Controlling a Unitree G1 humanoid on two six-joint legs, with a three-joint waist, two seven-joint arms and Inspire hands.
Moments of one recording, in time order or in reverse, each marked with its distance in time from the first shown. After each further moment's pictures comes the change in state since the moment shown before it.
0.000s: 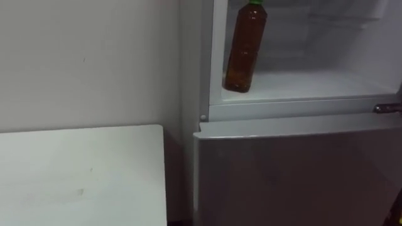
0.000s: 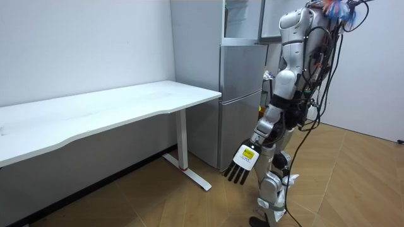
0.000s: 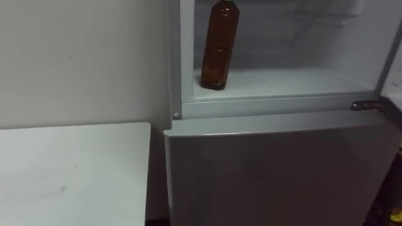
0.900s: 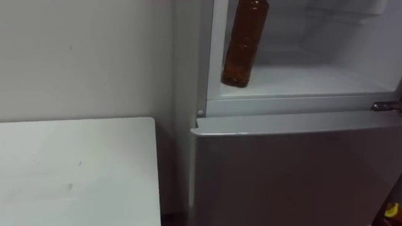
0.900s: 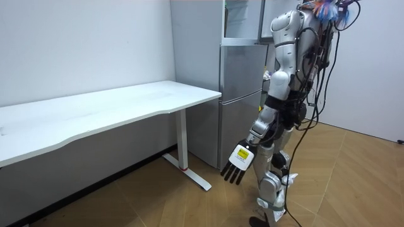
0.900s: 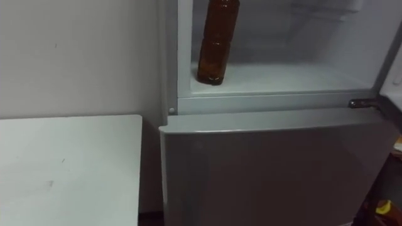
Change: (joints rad) left arm 0.006 0.022 0.019 -0.011 0.112 -0.002 -0.015; right arm -0.026 -0.132 -0.059 -0.973 -0.584 -0.075 -0.428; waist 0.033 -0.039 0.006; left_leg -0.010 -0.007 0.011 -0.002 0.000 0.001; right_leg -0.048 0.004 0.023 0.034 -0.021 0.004
